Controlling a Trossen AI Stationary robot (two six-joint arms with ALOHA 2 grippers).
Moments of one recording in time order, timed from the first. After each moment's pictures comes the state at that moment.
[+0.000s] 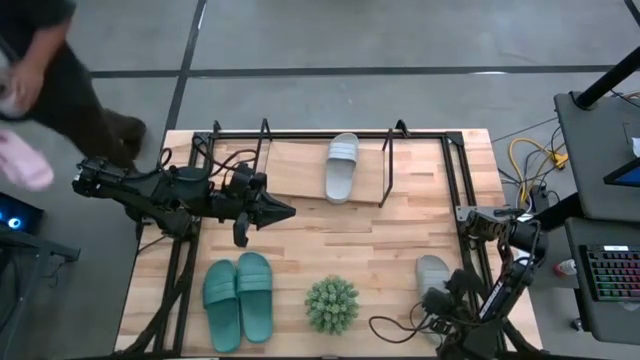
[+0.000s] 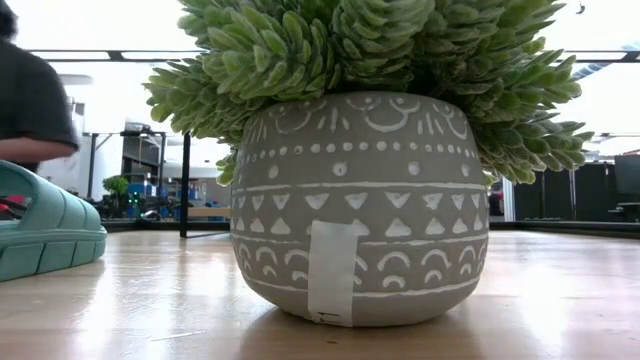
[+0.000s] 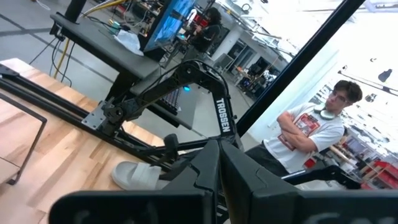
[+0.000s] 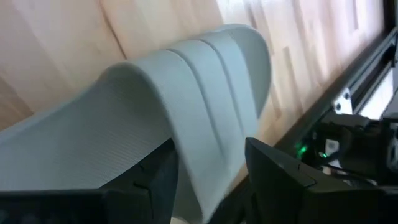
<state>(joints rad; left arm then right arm) -0.28 1.09 1.23 -0.11 -0.20 -0.65 1.12 1.97 1.33 -1.49 0.21 1.57</state>
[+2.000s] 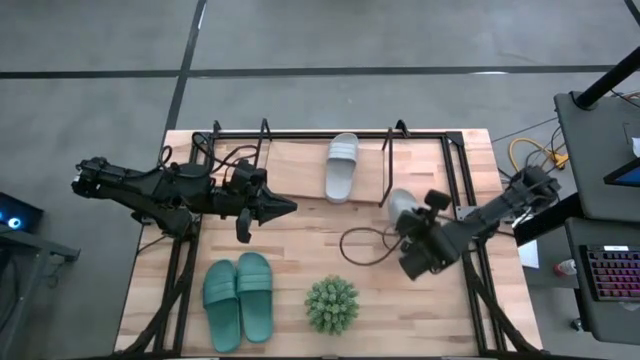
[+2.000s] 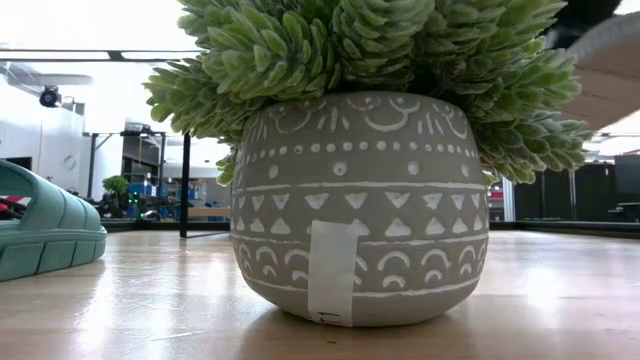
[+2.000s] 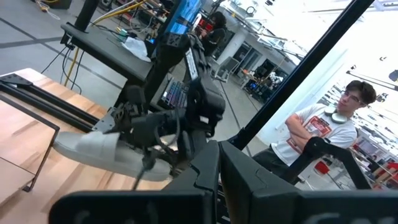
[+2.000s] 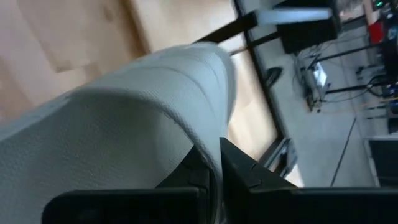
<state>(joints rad) -0.25 1.09 1.23 -0.11 -0.20 -0.61 0.53 1.51 1.17 -1.57 0.76 1.00</state>
